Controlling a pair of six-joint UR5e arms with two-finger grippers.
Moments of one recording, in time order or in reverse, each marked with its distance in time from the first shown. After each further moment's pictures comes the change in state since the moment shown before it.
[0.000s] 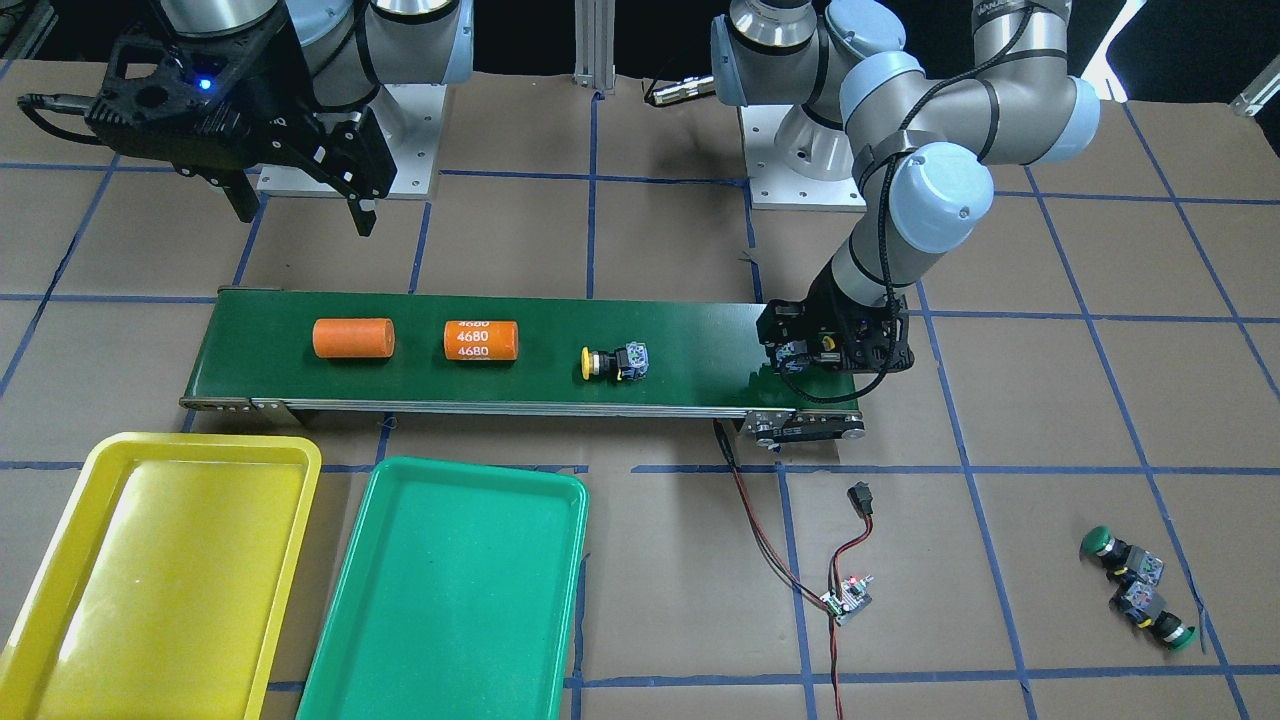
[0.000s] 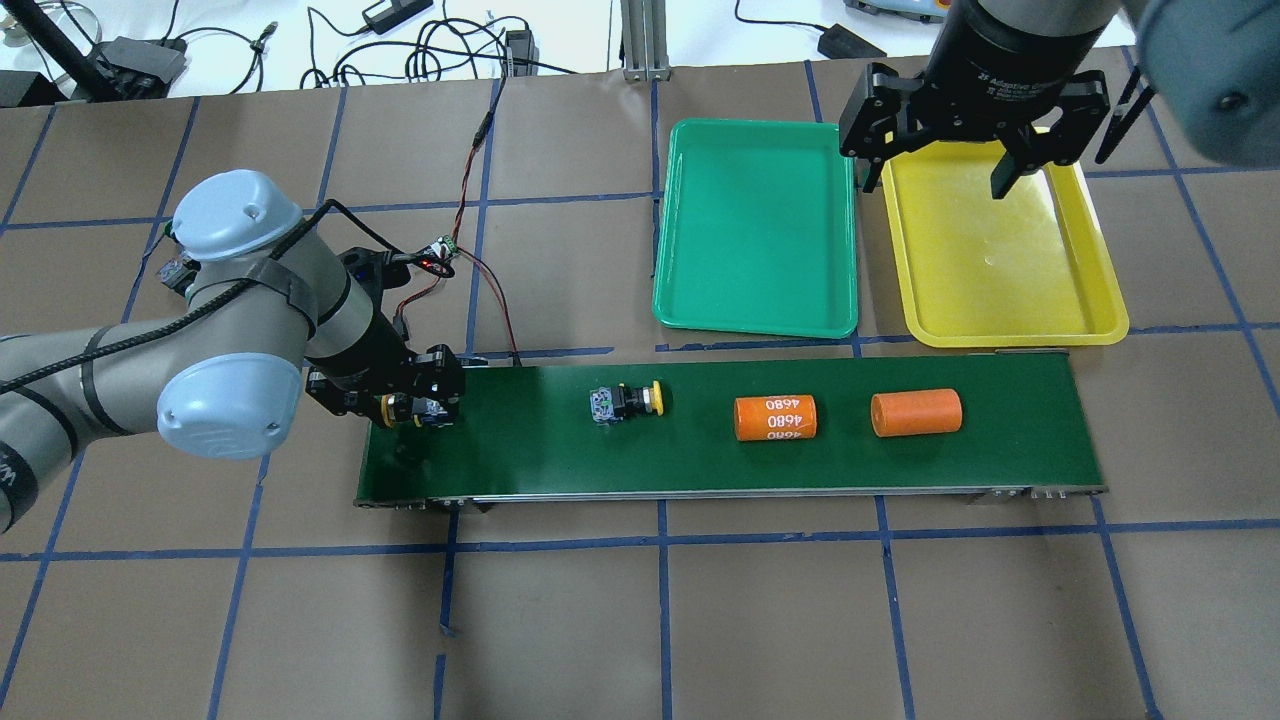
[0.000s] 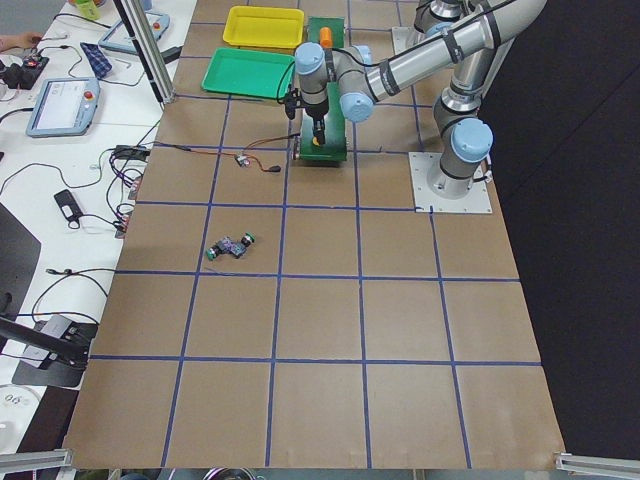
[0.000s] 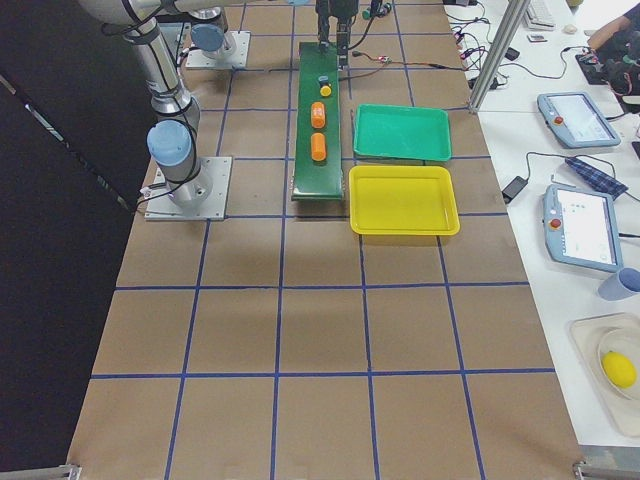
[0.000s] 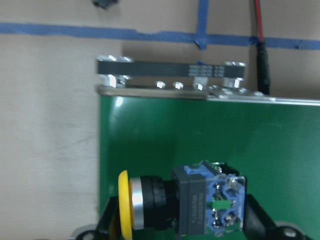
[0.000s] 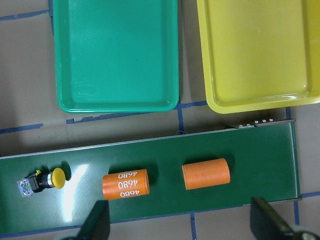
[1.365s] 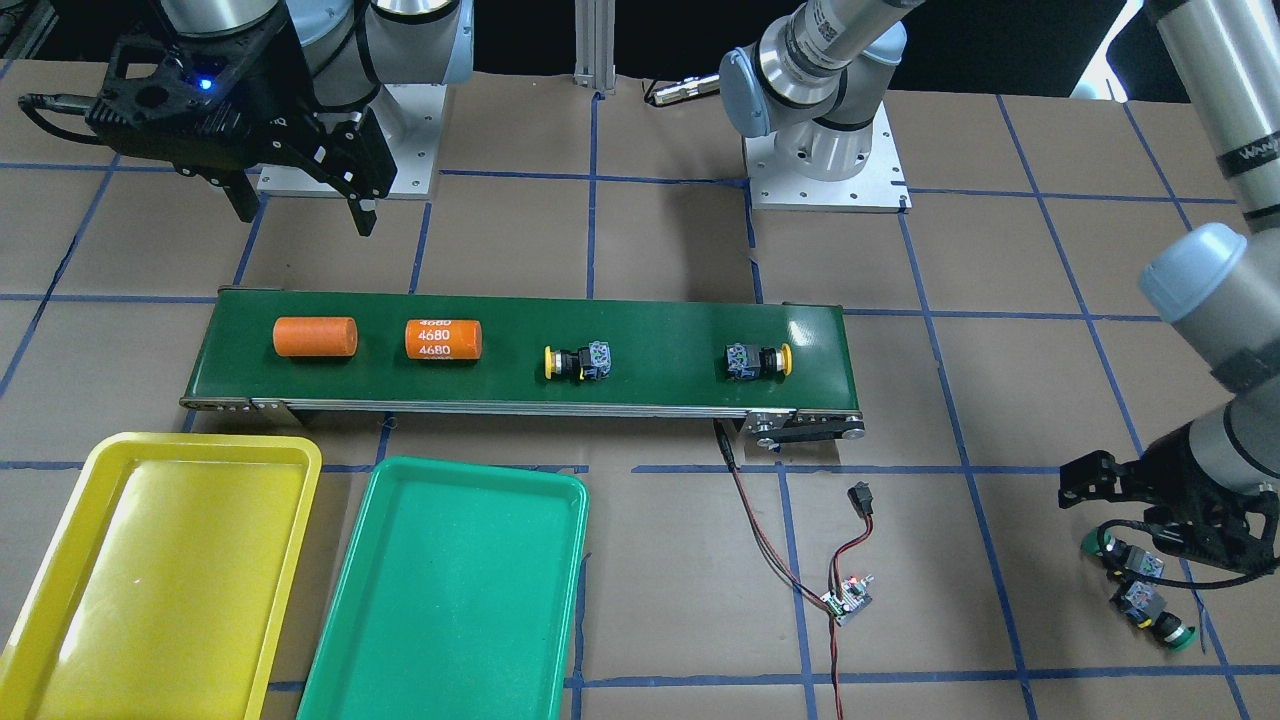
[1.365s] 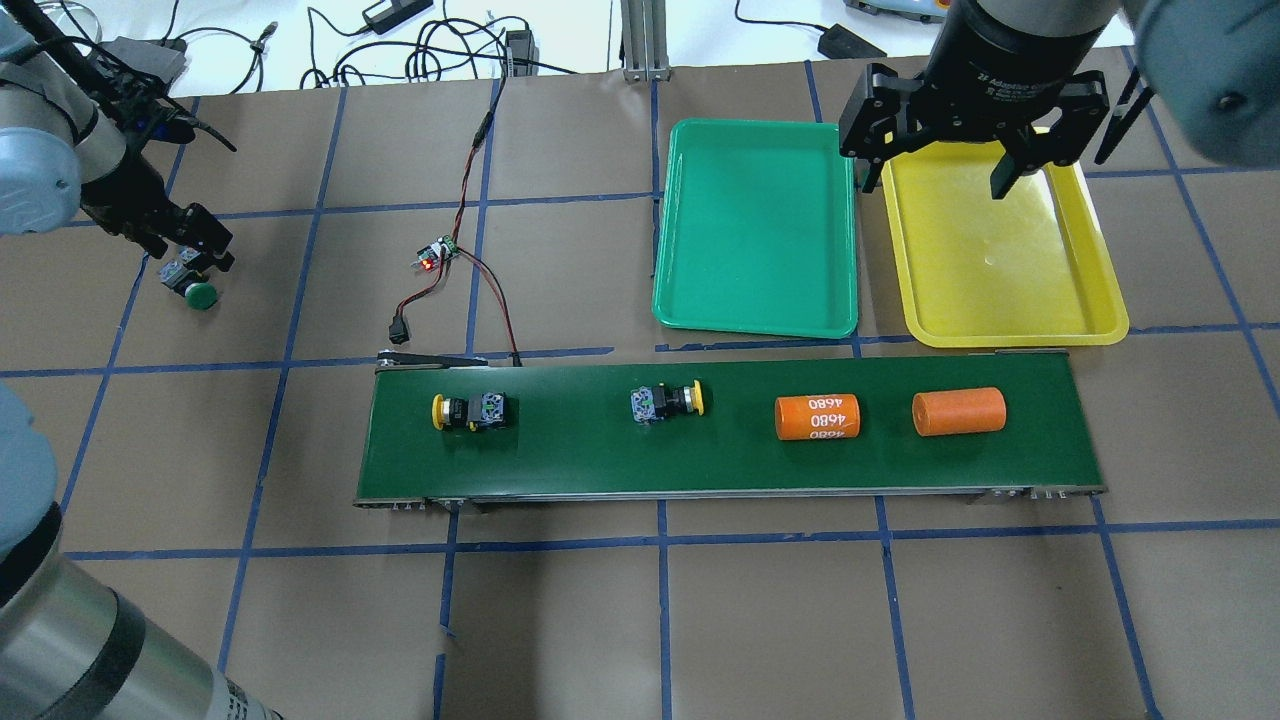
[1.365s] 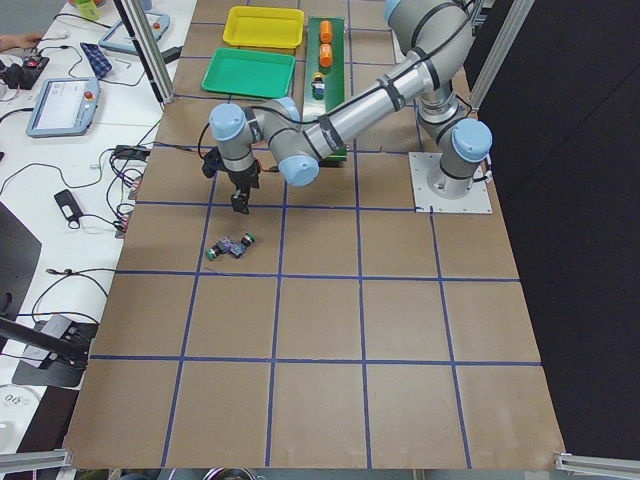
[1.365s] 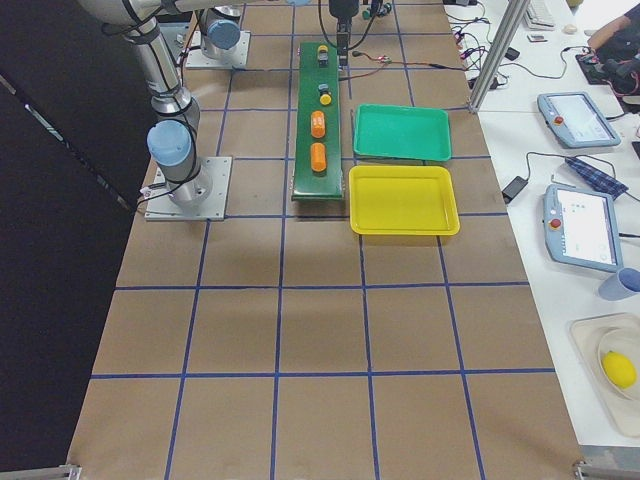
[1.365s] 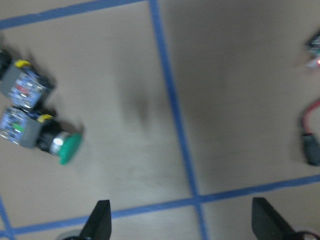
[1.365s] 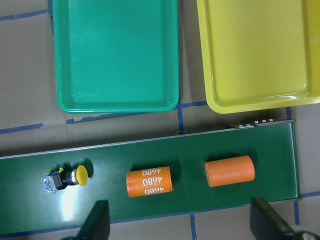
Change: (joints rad) left arm 0.399 -0.439 0.614 -0.083 0.120 0.789; right arm 0.000 0.001 0.000 0.000 0.000 0.000
